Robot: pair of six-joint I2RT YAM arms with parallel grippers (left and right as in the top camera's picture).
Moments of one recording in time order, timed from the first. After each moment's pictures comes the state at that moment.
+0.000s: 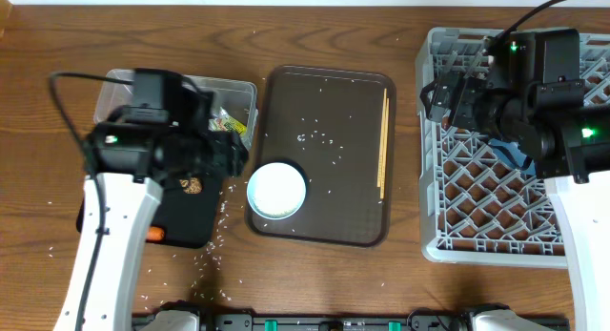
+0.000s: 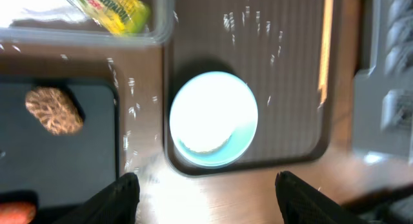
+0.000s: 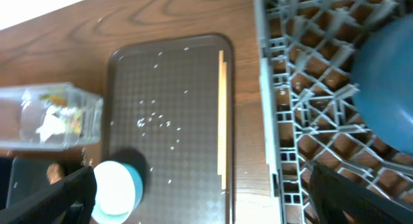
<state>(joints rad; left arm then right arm) -0.12 1.32 1.34 -1.23 0.30 -0.11 0.16 1.38 1.64 -1.16 -0.11 0.41</state>
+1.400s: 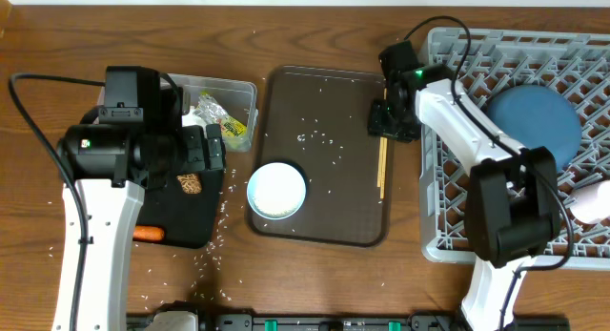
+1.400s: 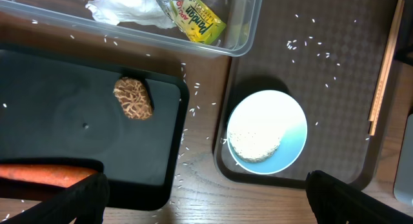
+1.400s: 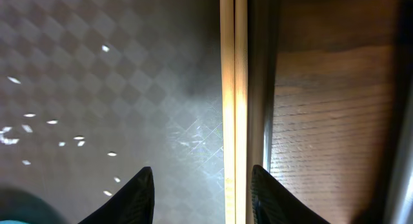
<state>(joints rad) -0.01 1.31 1.41 -1.29 0.15 -0.15 0.31 2.05 1.55 -0.91 -0.10 0.51</state>
